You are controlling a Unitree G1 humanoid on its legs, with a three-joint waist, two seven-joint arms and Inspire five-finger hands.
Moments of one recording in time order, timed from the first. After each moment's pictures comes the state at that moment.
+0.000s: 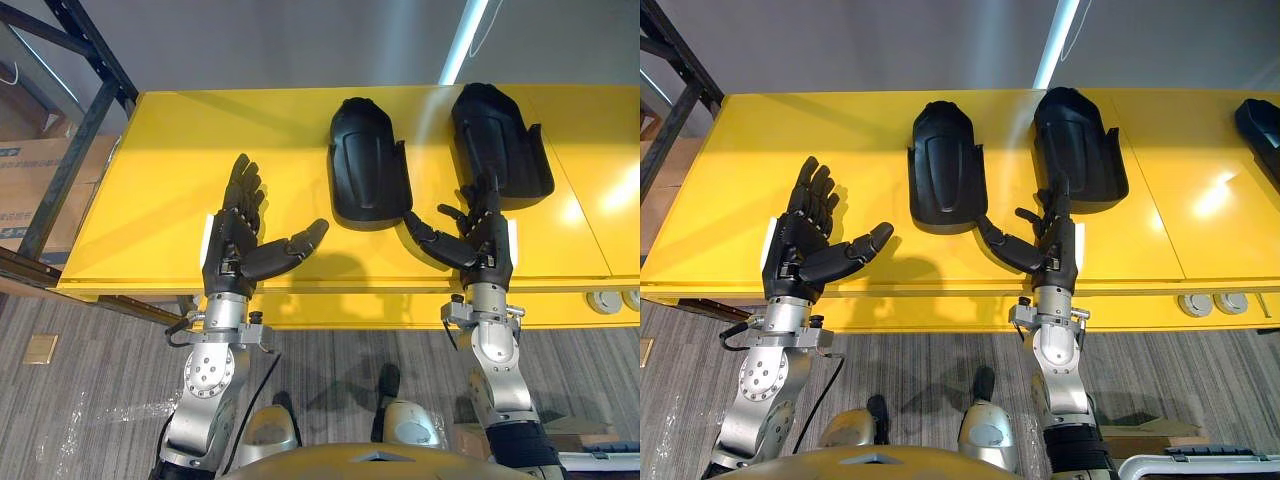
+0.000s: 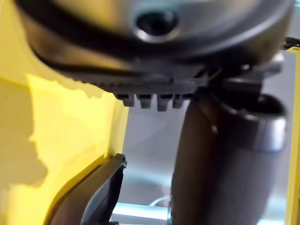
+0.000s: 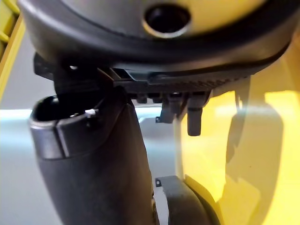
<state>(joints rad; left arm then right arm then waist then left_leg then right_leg) 0.21 0.17 -0.20 -0.37 -0.23 -0.22 0.18 0.04 -0.19 0.01 0.00 0.17 -0.33 -0.20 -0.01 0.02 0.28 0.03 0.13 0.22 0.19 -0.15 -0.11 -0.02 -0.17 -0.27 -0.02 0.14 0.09</state>
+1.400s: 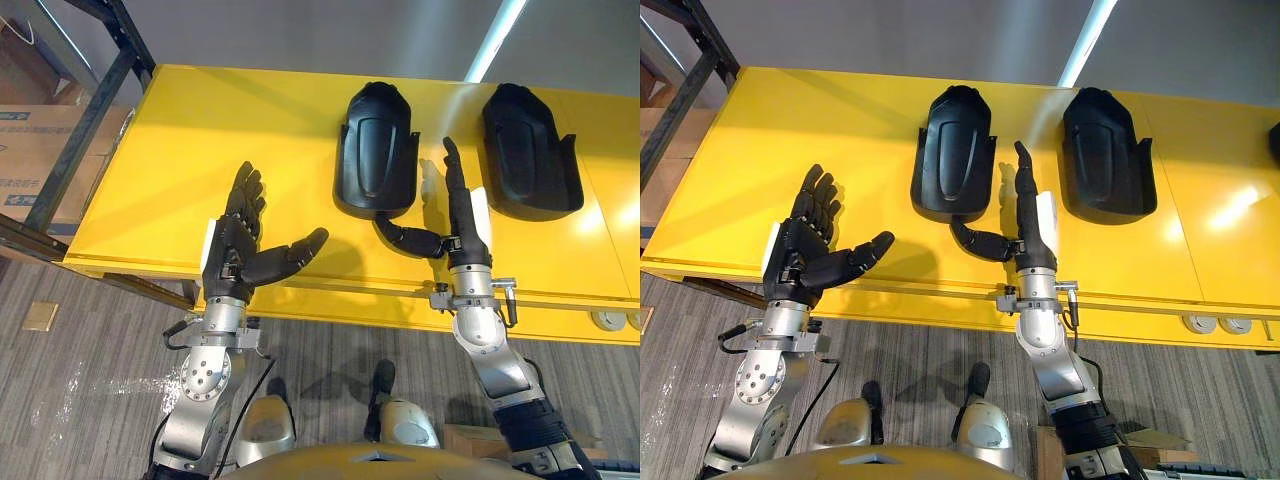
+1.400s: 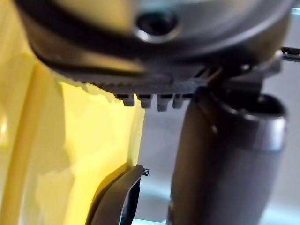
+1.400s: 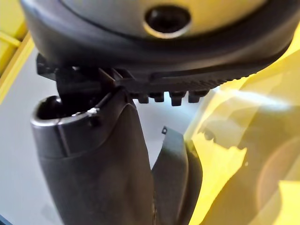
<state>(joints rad) 0.23 0.21 -0.20 -0.36 -0.22 -0.22 0.17 -0.06 -0.32 0.15 -0.03 -0.27 -0.22 -0.38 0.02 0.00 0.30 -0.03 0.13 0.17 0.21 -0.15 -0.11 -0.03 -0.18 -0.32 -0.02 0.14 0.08</state>
